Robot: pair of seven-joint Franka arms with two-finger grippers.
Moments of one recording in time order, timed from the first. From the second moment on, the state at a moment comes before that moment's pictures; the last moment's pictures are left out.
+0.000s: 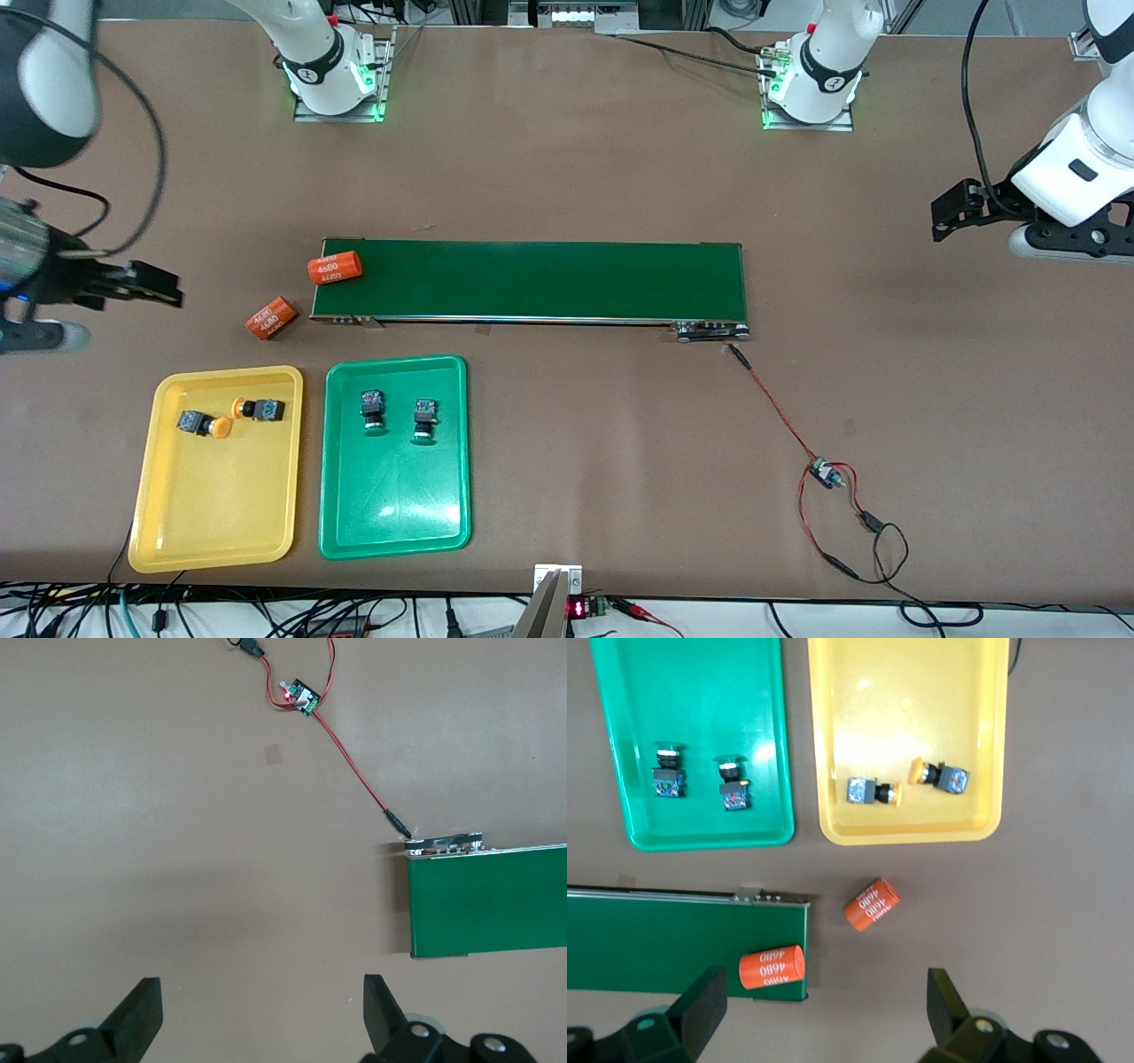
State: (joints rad) left arm -0.01 0.01 -0.06 -1.64 0.04 1.63 0.01; right arm 0.22 0.32 -0.27 -1.29 0.08 1.53 -0.07
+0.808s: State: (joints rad) left arm -0.01 0.01 -0.06 -1.64 0.04 1.63 0.01; right arm 0.14 0.04 -0.13 -1.58 0.02 1.56 -0.02
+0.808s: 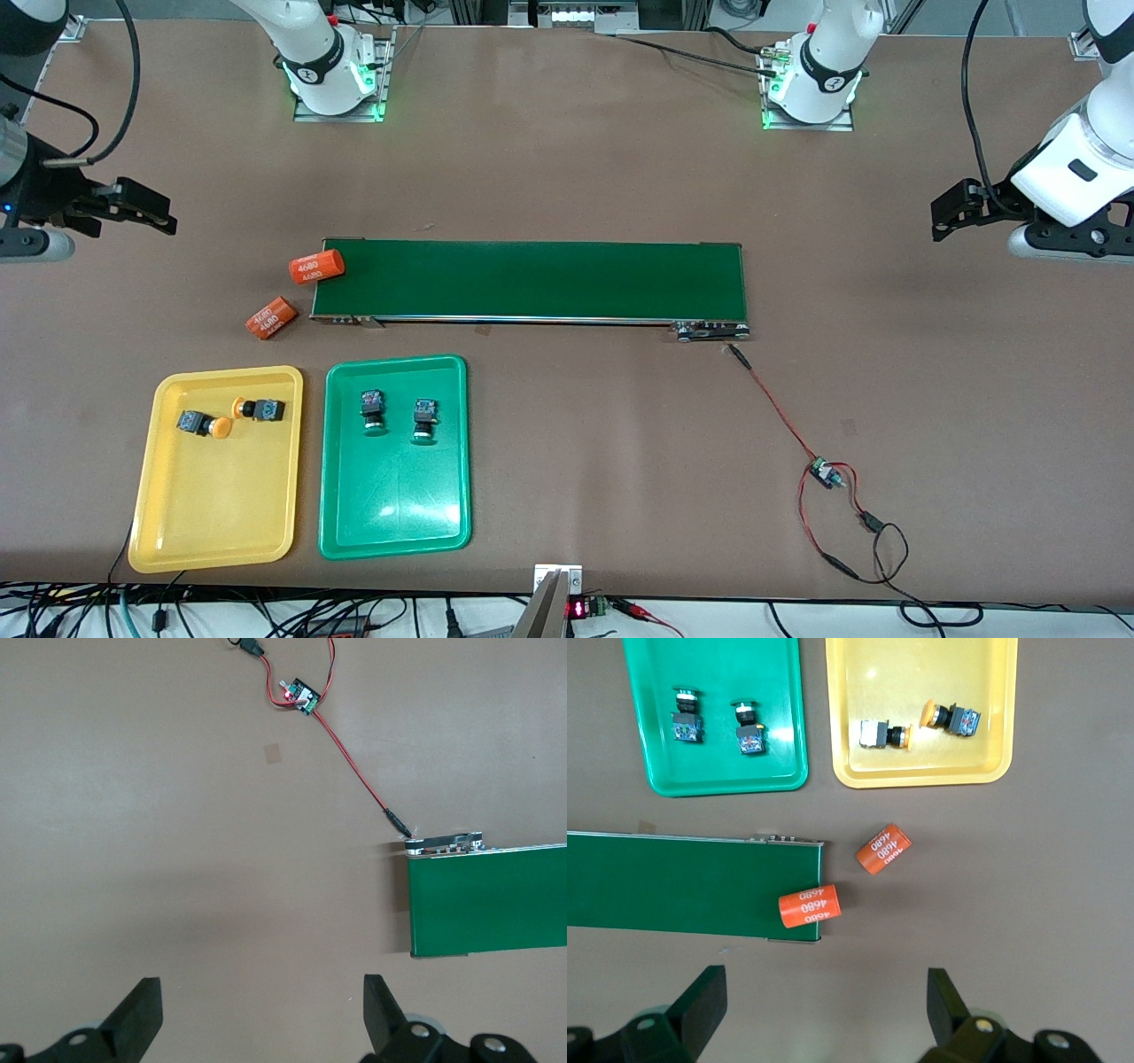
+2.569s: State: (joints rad) left arm -0.01 0.01 -0.06 -1.64 0.04 1.63 0.01; right arm 0.13 -0.05 -0.11 -1.65 -0.01 1.55 -0.01
